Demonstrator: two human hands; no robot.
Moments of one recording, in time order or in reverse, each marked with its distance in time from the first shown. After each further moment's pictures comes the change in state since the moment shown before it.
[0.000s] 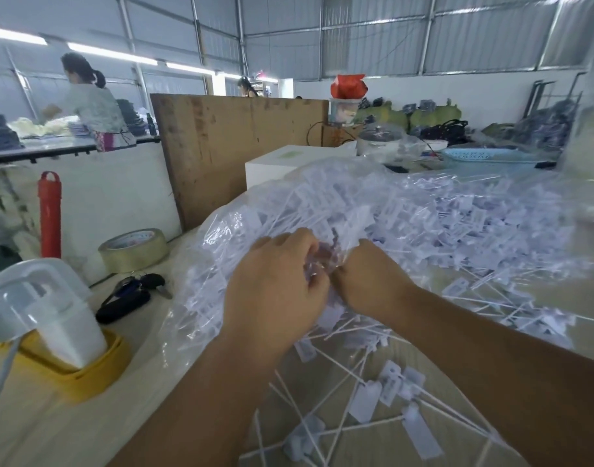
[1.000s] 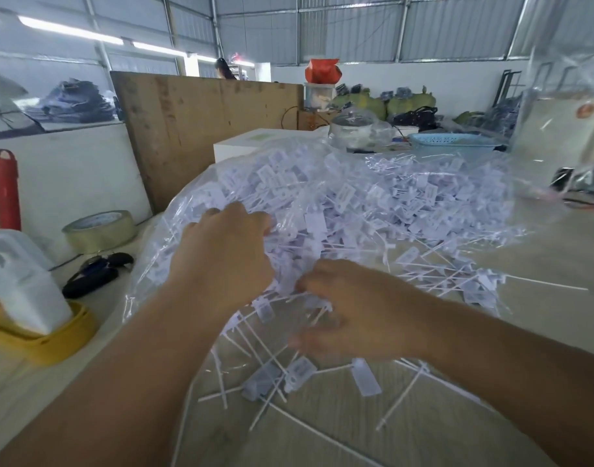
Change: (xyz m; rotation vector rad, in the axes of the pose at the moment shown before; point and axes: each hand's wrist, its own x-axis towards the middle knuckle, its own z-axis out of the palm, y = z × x) left_hand 0.004 0.009 -0.025 0.311 -0.352 -0.099; right_hand -0.088 0.003 -0.016 0.317 -0.235 -0.085
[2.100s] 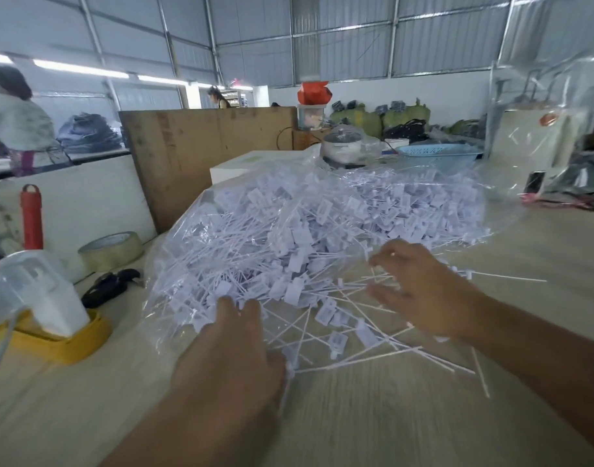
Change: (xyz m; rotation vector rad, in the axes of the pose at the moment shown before) left_hand -0.100 0.033 0.015 -0.075 -0.242 -0.128; right_hand -0.072 0.074 -0.007 0.000 0.201 0.293
